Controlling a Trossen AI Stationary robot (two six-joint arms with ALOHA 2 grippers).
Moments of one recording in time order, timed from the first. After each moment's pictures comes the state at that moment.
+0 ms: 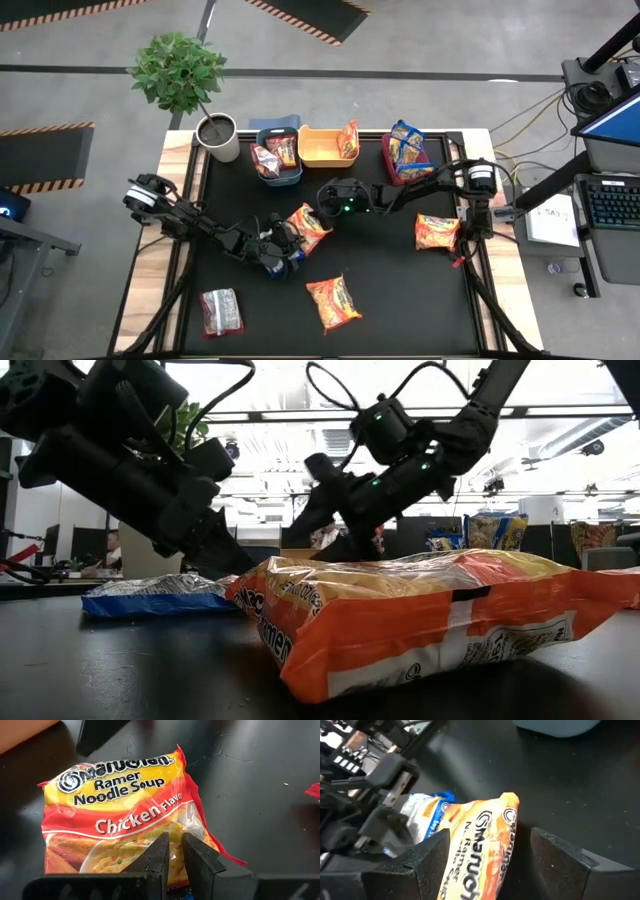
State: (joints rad) left arm -0.34 1.71 0.55 0.44 -0.62 -0.50; right arm -0.13 1.91 0.95 0.47 -0.06 0.67
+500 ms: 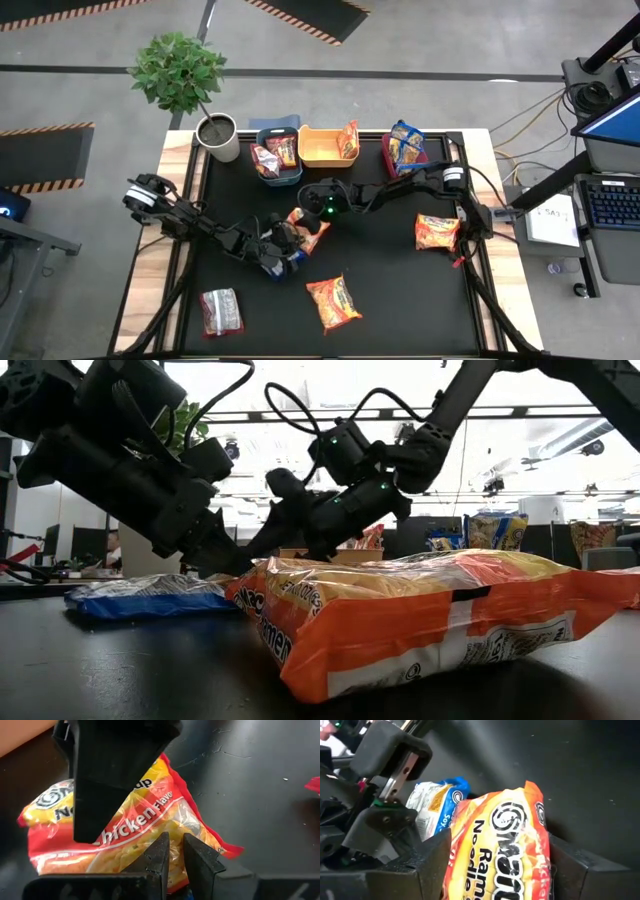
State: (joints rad) left arm -0.35 1.71 0.55 0.44 -0.61 -0.48; right arm -0.14 2.13 1.19 0.42 -0.29 0.65
